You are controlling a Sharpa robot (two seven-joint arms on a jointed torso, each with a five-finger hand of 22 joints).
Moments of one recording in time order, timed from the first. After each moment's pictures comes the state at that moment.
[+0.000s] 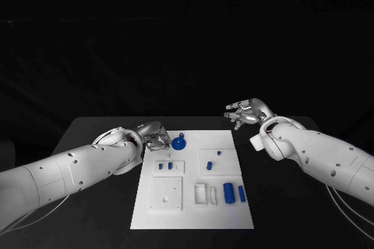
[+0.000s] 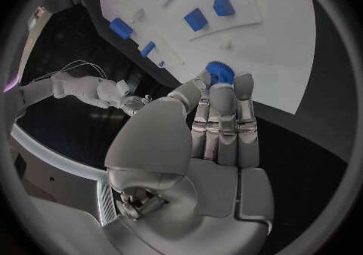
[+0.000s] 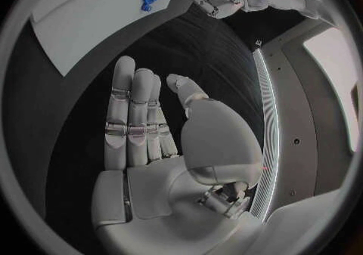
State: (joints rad) left arm 1.29 -0.55 -0.14 1.10 -1.19 -0.27 0.03; left_hand 1.36 0.00 0.39 -0.22 0.10 1.18 0.10 0.07 0.07 1.27 0.05 0.06 0.06 1.38 -0.05 1.08 0.48 0.10 1.27 -0.06 0.44 1.31; right arm 1.08 -0.72 0.29 1.18 -0.89 -0.40 0.06; right_hand 1.23 -0.10 0.16 -0.11 0.60 0.99 0.11 0.06 0.06 1.27 -0.01 0.51 0.53 1.46 -0.07 0.51 0.78 0.10 1.47 -0.09 0.26 0.60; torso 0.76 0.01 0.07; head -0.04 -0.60
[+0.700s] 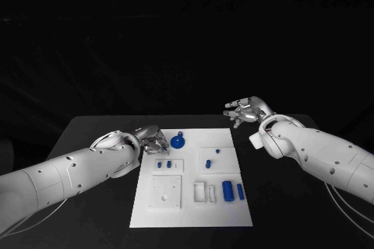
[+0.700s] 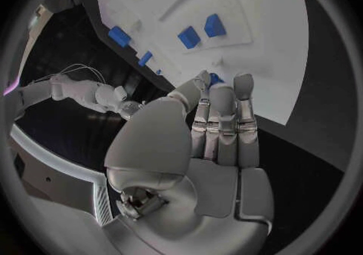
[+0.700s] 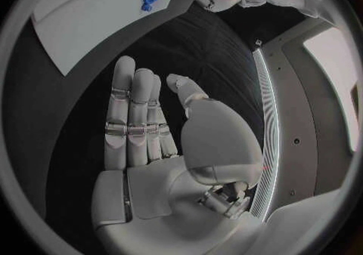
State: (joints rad) left arm 1.26 -0.55 -0.14 1.08 -1.20 -0.26 0.03; left_hand 1.36 -0.01 0.39 -0.22 0.10 1.18 0.10 0.07 0.07 1.27 0.05 0.05 0.06 1.38 -0.05 1.07 0.48 0.10 1.27 -0.06 0.44 1.31; right arm 1.08 -0.72 0.29 1.19 -0.89 -0.40 0.06; right_hand 1.23 -0.10 0.16 -0.11 0.60 0.99 0.11 0.06 0.06 1.27 -0.01 0.51 0.53 1.46 -0.07 0.51 0.78 0.10 1.47 -0.09 0.26 0.60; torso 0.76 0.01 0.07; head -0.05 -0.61
